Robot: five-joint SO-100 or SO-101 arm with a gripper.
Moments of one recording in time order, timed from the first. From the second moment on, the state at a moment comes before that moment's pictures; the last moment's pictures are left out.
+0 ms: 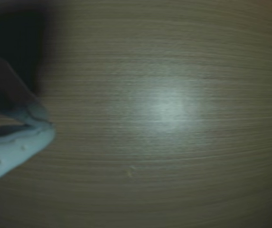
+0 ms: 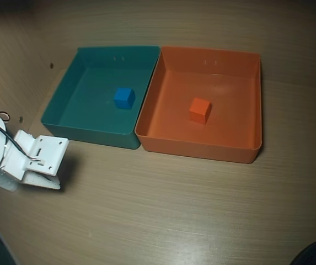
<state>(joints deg) 6.1 164.8 161.5 52.1 -96.7</state>
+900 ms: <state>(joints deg) 0.2 191.8 178.2 76.0 -94.1</state>
